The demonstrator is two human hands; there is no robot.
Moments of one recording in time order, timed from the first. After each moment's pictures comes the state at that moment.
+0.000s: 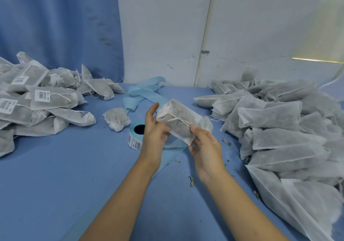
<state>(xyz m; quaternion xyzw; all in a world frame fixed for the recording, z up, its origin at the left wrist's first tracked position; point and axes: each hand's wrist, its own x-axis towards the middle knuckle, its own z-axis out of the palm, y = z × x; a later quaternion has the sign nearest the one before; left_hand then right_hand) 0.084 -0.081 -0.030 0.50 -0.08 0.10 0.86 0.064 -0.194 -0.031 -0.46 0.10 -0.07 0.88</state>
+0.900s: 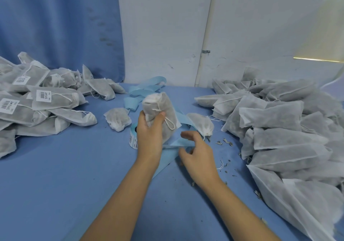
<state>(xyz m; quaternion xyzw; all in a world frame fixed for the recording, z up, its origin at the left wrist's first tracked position) 0.085 -0.080 -0.023 0.56 0.02 0.24 0.80 0.066 -0.198 -0.066 -0.86 -0.05 -0.15 0.49</state>
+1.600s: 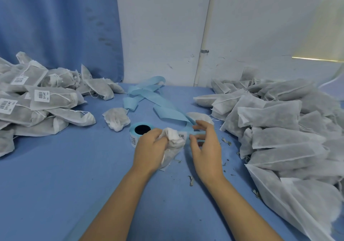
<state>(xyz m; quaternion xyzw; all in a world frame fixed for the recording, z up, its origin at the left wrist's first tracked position) 0.082 -0.067 -0.056 0.78 -0.04 0.17 0.60 0.072 -0.209 -0.064 -0.81 -0.07 -0.29 0.50</state>
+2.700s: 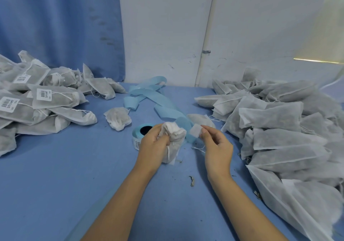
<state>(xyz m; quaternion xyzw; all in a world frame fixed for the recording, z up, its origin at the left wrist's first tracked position) 0.082 -0.068 -0.056 0.71 -0.07 0.11 0.69 0.077 -0.216 -0.058 -0.66 0.05 -0.27 0.70</state>
